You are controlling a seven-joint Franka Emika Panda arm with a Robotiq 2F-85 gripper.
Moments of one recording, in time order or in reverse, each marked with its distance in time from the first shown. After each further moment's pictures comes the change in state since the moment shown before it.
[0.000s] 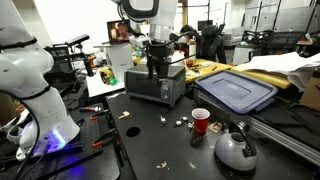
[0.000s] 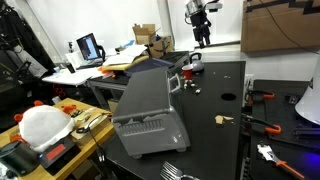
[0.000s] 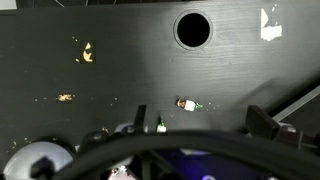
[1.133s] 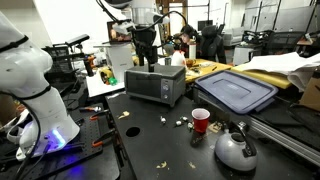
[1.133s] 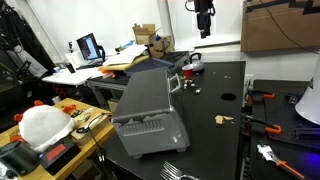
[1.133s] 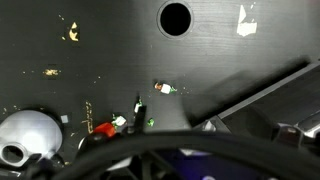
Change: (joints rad) arm 0.050 -0.246 -0.011 -0.136 0.032 0.035 -0.057
